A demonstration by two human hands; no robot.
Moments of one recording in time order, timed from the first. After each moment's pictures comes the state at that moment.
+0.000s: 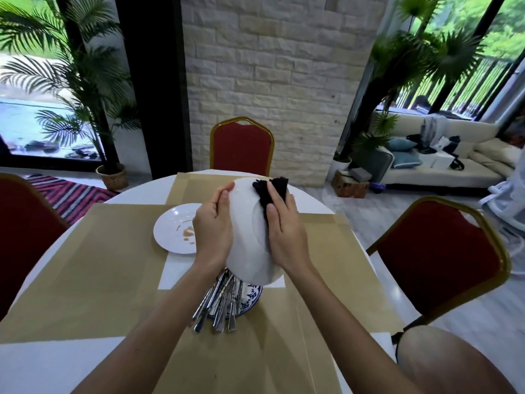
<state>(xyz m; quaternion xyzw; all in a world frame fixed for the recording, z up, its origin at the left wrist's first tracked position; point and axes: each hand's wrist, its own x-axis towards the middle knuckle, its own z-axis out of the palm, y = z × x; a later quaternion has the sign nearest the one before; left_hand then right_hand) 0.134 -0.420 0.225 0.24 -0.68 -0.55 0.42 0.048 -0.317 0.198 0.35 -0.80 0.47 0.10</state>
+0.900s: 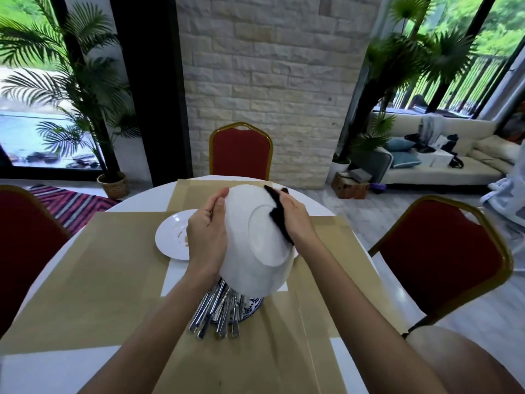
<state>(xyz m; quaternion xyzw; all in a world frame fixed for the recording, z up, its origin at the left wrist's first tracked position) 0.143 -0.422 0.229 0.23 -0.65 -0.60 0.41 0.012 -0.322 0.220 0.23 -0.78 0.57 -0.09</state>
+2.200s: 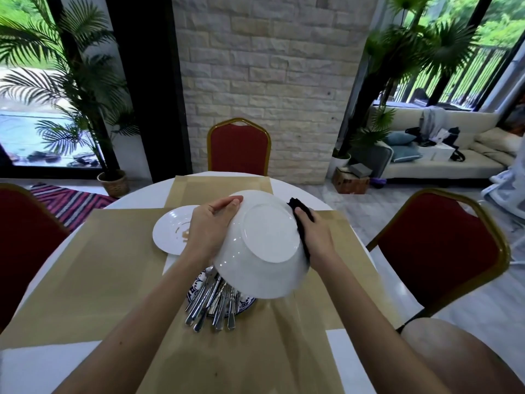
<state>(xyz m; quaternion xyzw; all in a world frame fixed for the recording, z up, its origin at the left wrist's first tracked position) 0.135 -0.425 0.228 0.23 -0.68 -0.63 0.28 0.009 -0.271 0.189 0.07 -0.70 0.69 -0.15</state>
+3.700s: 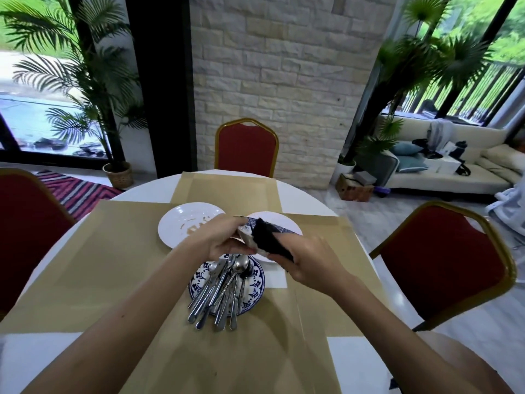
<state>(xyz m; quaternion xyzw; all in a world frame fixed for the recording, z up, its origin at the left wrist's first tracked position) 0.134 -0.435 0.237 0.29 -0.59 -0.75 0.00 0.055 -0.258 0.214 0.62 -0.72 0.24 0.18</state>
